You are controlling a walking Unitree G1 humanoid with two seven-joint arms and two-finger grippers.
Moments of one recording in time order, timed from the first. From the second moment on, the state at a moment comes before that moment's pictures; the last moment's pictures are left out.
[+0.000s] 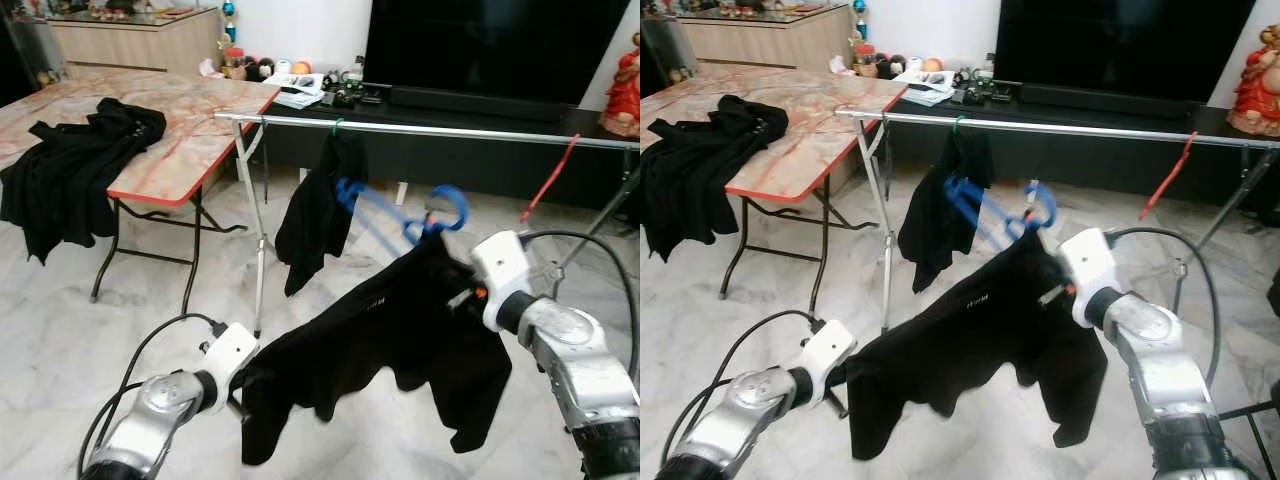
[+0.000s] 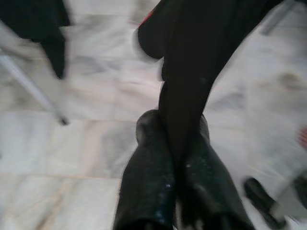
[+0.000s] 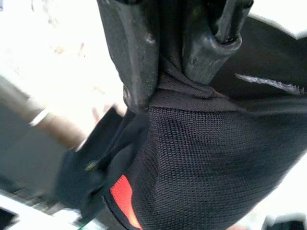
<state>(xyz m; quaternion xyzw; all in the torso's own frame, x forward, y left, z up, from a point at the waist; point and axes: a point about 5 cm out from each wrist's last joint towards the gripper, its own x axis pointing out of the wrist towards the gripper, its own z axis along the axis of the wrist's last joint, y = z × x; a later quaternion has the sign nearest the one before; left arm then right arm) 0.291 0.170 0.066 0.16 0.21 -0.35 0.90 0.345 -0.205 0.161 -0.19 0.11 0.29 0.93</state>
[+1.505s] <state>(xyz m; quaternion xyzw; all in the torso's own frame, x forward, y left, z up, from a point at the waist) 0.268 0.155 0.126 0.21 0.19 -0.48 0.83 0.324 -0.112 0.109 -0.28 0.19 0.65 0.68</state>
